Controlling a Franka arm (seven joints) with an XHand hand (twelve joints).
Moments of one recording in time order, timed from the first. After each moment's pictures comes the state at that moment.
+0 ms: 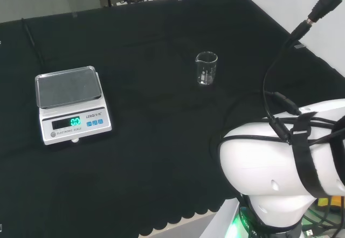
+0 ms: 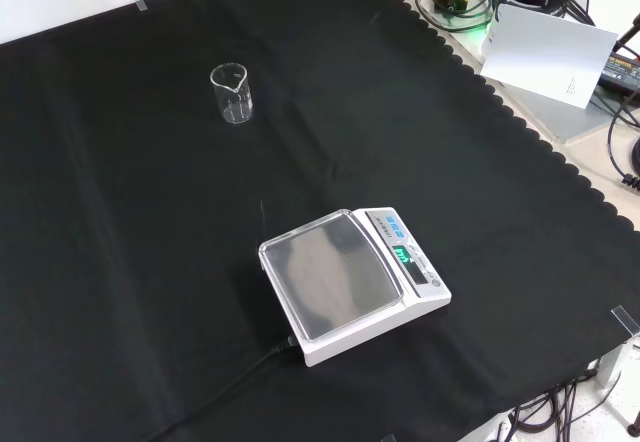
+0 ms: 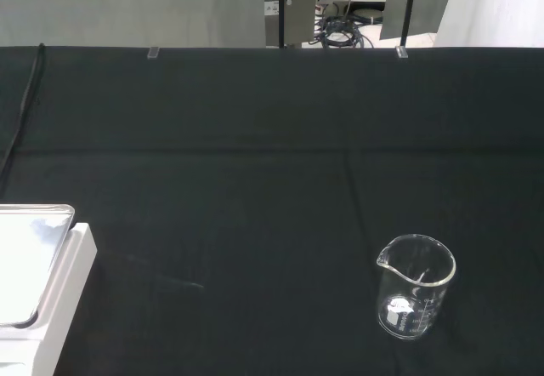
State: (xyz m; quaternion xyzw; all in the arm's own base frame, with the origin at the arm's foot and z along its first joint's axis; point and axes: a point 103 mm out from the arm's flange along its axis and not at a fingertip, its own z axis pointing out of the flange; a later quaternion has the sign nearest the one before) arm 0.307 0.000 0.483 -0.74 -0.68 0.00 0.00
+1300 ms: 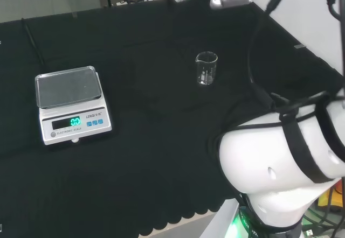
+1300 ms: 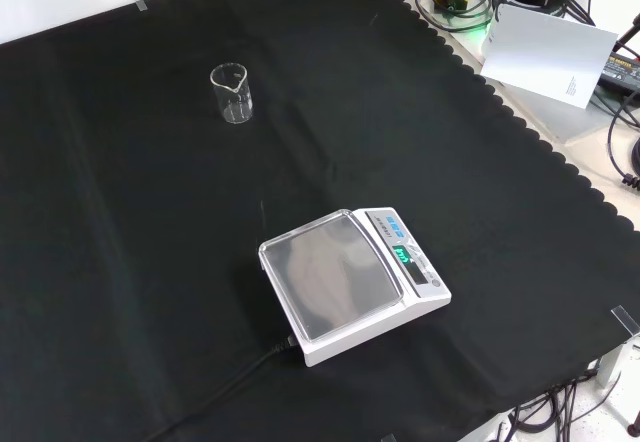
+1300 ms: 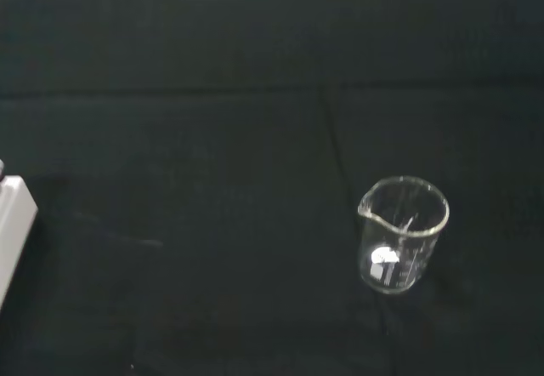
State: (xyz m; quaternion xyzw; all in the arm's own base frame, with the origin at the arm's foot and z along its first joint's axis) arm 0.369 -0.028 0.407 -0.75 -0.66 0.04 0.05
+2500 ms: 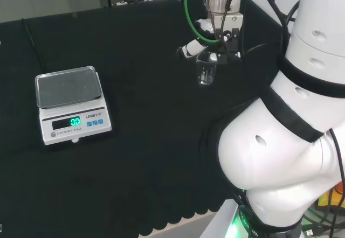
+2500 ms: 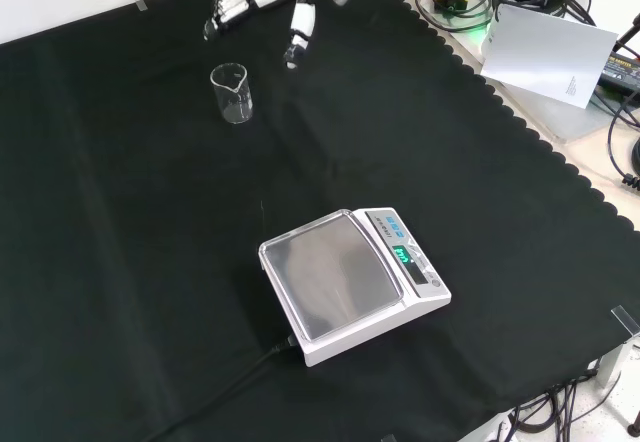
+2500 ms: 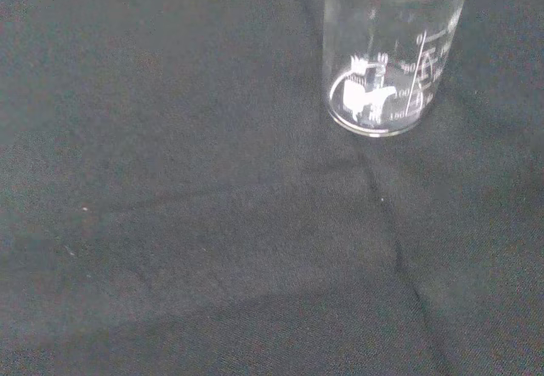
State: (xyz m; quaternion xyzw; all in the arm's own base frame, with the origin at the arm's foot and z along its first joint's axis) arm 0.439 -0.089 0.197 -0.78 -0.61 0.07 0.14
